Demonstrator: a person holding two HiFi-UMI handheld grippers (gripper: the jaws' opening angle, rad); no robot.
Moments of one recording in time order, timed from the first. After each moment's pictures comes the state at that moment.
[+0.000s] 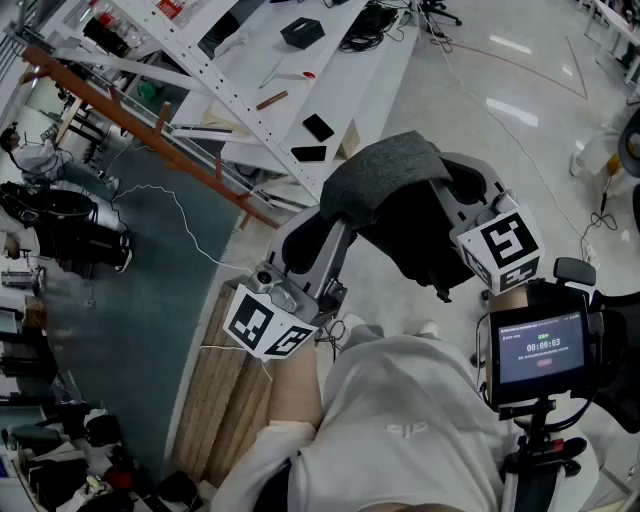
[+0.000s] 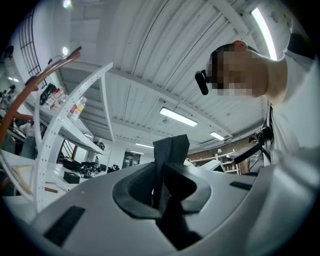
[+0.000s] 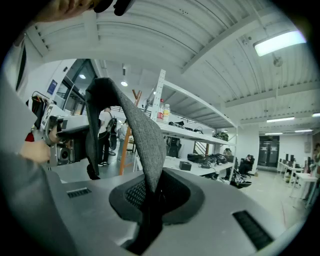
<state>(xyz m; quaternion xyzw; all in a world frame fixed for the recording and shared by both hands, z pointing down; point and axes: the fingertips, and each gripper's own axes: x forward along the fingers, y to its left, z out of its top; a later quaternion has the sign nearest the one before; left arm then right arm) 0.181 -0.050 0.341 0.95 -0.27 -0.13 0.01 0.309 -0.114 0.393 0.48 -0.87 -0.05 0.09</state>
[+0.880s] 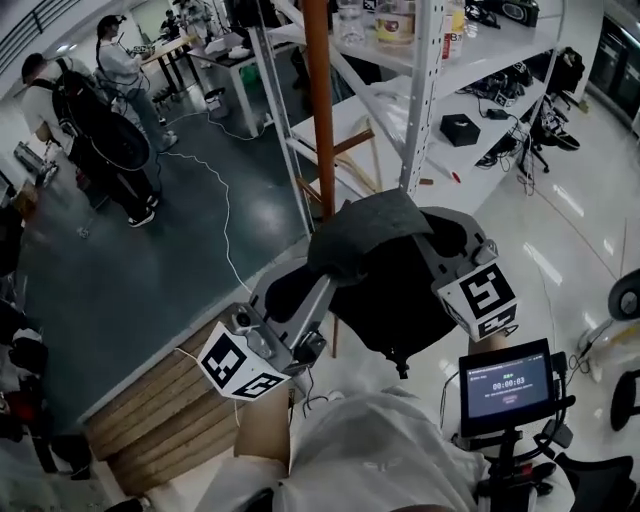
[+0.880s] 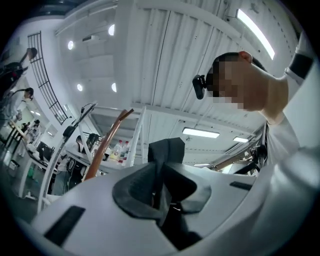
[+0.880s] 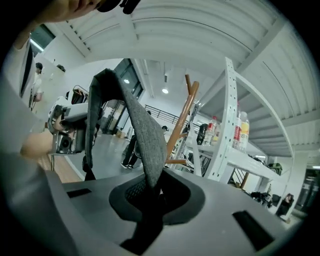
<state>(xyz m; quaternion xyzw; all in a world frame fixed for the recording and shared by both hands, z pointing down) -0.137 -0.127 0.276 0.90 -0.38 -0.22 -0.05 -0.044 -0.247 0.319 0.30 -0.93 -0.17 0.11</state>
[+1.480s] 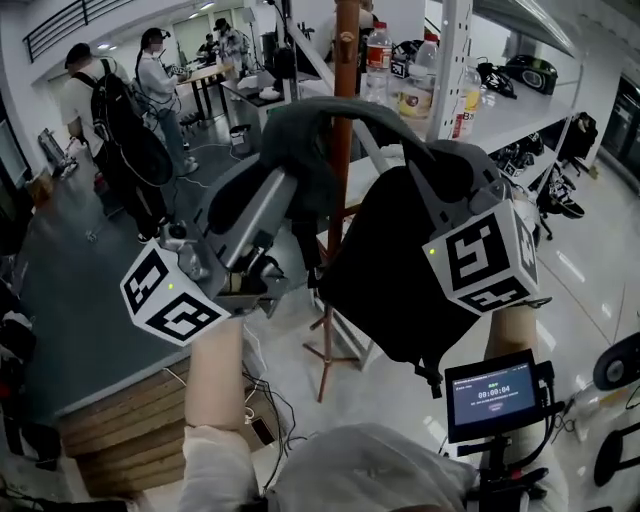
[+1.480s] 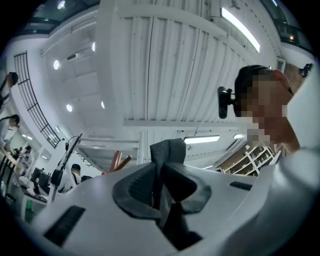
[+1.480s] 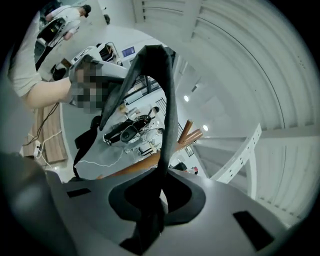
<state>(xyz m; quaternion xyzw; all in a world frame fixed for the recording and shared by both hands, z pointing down) -0.179 -0.148 0.076 0.88 -0.38 -0.24 -0.14 -0.076 -0.264 0.118 0.33 -0.81 -0.44 0.21</state>
